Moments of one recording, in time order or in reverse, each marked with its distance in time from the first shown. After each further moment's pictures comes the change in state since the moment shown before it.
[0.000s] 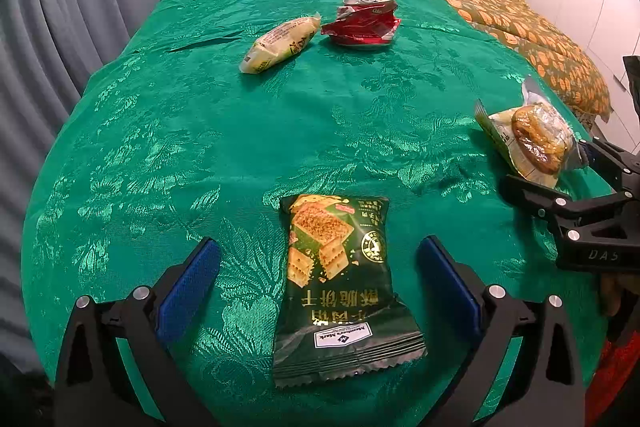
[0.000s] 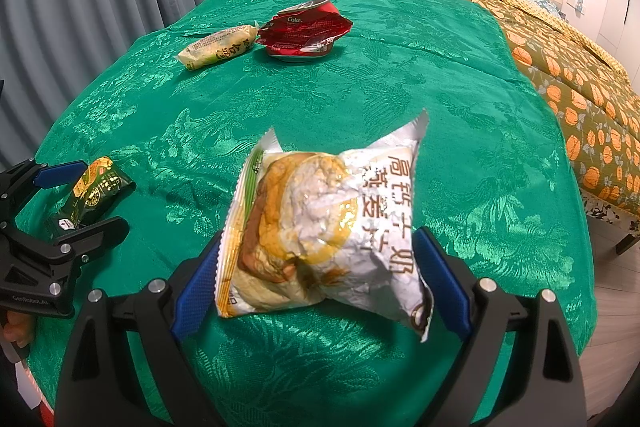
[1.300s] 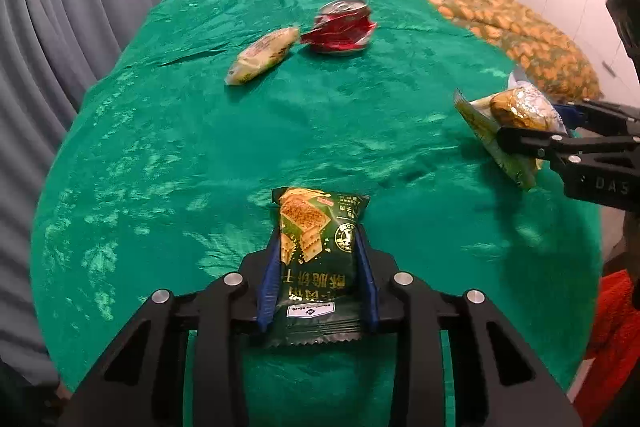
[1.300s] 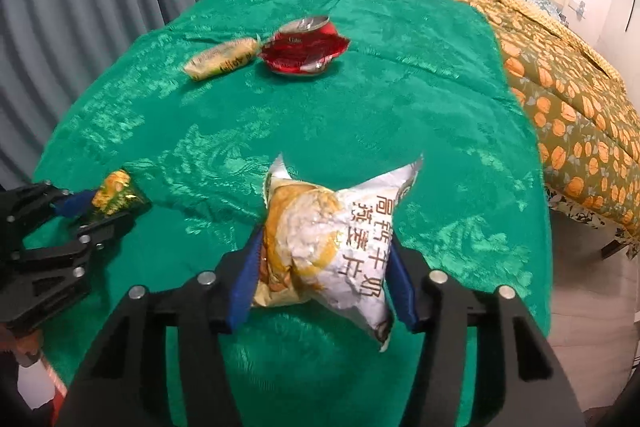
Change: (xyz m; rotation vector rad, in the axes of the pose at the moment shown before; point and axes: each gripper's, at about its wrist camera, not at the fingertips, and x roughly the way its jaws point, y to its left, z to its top) left arm -0.021 -0.016 -0.001 0.037 -0.007 -0.037; right arm -0.042 -0.003 0.017 -0.013 0.029 -0.013
